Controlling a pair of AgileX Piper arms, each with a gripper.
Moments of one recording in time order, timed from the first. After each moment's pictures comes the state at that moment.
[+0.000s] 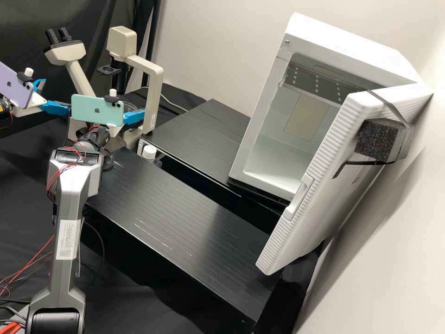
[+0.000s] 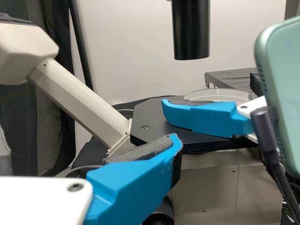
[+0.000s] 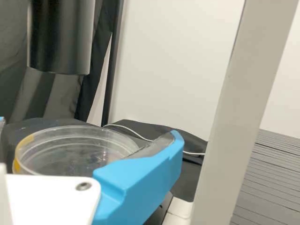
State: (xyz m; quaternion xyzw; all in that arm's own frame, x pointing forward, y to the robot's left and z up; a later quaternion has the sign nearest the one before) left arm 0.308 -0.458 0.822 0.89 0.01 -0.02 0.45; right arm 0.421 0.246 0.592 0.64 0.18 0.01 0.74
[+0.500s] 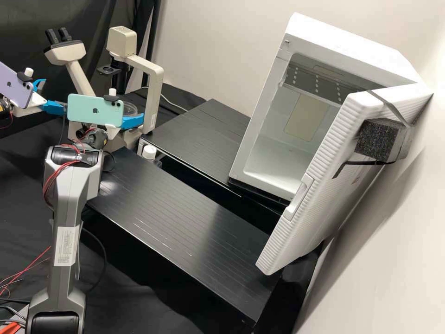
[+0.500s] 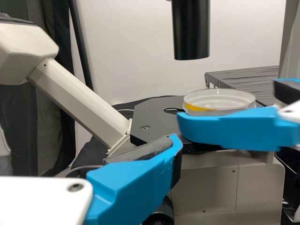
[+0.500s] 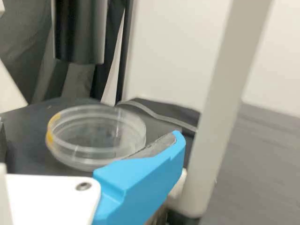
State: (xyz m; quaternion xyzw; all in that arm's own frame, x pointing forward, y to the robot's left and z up) left arm 0.308 -0.458 0.822 0.89 0.01 -0.02 0.45; right arm 0.379 0.238 0.626 0.66 0.21 0.01 0.73
